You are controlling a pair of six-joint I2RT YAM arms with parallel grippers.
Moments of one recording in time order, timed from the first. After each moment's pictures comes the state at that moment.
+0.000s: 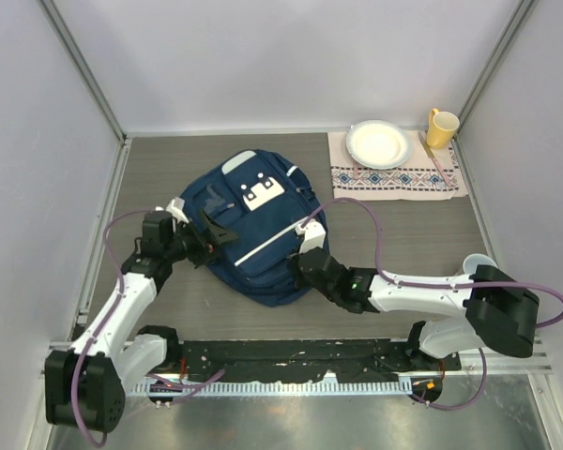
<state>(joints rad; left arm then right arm) -0.13 1.00 0.55 -0.21 0.49 -0.82 1.10 1.33 0.64 0.13 0.44 0.52</state>
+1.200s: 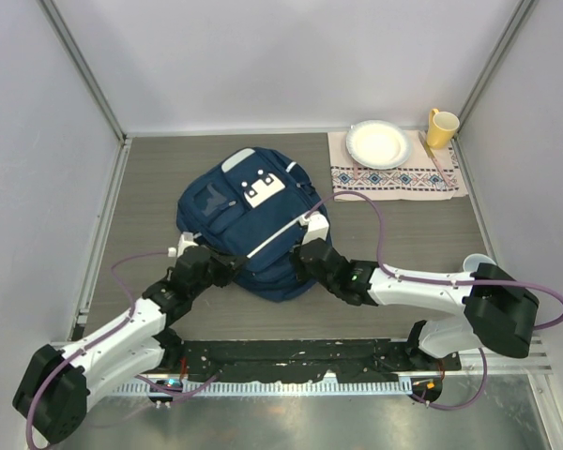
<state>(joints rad) -0.58 0.83 0.29 -0.02 -0.09 -1.47 1.05 1.35 0.69 0.08 0.42 0.55</state>
